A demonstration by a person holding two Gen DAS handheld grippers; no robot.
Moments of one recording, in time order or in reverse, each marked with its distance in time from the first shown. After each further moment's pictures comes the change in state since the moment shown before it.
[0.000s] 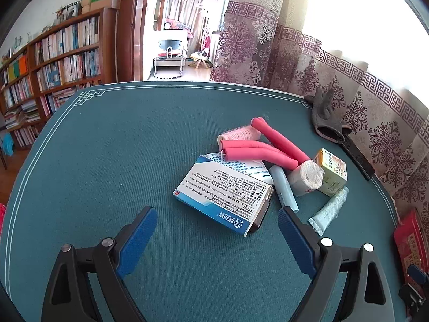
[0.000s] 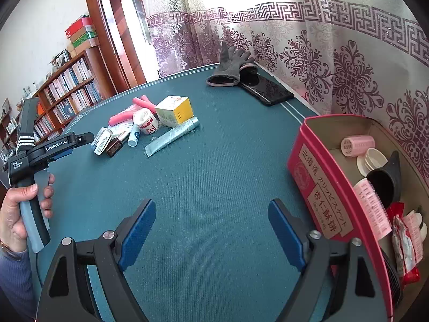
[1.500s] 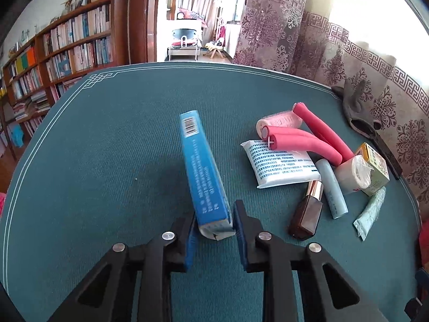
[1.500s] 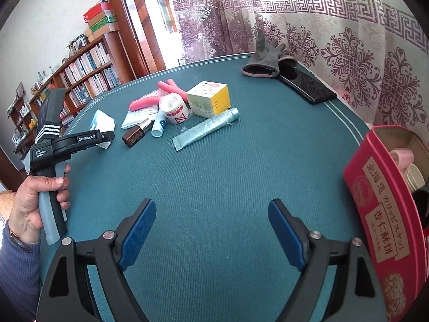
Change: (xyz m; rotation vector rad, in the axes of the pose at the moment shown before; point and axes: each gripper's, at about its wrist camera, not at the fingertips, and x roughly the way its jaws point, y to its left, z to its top) left arm 0.046 0.026 -0.008 -0.005 0.052 0.099; right arm 0.038 0.040 0.009 -0.084 0.045 0.095
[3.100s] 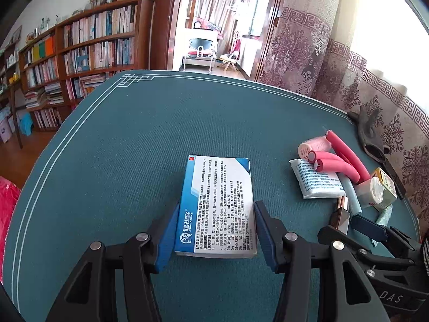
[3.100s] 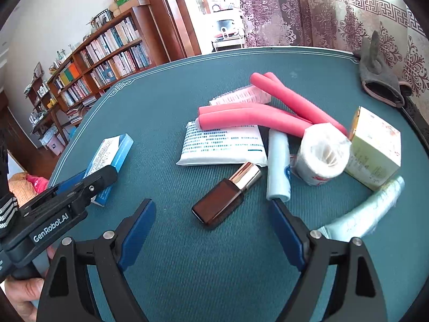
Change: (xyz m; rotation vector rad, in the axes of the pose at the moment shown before) left arm -0.021 0.062 -0.002 -0.101 -0.070 0.005; right arm 0.146 0.122 0.082 -0.088 0.085 0.118
